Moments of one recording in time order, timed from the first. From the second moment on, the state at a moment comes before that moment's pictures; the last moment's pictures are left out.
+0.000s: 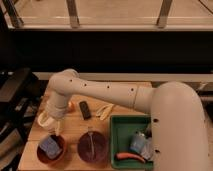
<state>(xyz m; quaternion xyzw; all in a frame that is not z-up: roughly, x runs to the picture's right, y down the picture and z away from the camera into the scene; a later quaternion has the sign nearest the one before) -0.248 0.168 0.680 -0.33 -0.41 -0.35 0.78</state>
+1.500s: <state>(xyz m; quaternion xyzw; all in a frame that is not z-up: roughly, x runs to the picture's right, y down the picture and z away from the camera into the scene) -0.292 0.240 0.710 -0.36 -0.51 -0.31 0.72</state>
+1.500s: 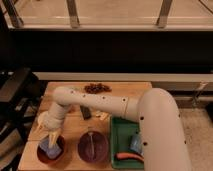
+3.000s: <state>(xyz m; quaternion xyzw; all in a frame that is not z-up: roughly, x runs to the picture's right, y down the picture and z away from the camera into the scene) -0.249 0.249 0.684 -0.37 -0.47 -0.28 0.75</state>
